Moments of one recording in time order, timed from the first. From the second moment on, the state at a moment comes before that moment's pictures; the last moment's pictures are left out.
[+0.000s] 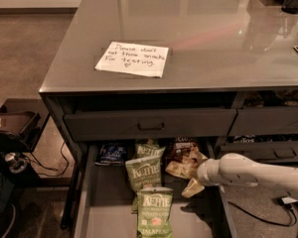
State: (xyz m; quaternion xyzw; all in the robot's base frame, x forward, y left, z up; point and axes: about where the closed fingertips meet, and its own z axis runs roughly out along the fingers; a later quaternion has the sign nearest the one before) arm 0.550 -0.170 0.404 -0.54 0.79 0.08 0.29
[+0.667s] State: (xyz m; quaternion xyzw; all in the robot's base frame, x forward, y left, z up) arm 0.581 -0.179 0.386 -0.55 0.77 0.05 0.32
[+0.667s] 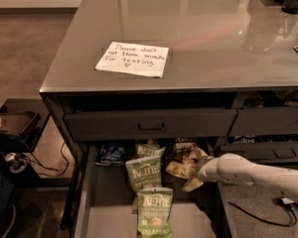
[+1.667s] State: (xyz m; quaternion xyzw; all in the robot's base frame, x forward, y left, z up) arm 0.635 -0.170 0.352 -0.56 0.76 0.04 0.32
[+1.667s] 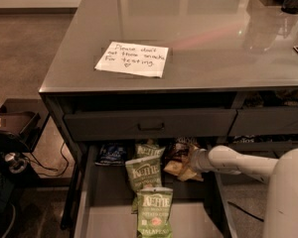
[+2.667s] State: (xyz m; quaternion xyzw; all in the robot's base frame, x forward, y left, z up) arm 0.633 -0.166 0.361 -0.55 0.77 0.05 0.30
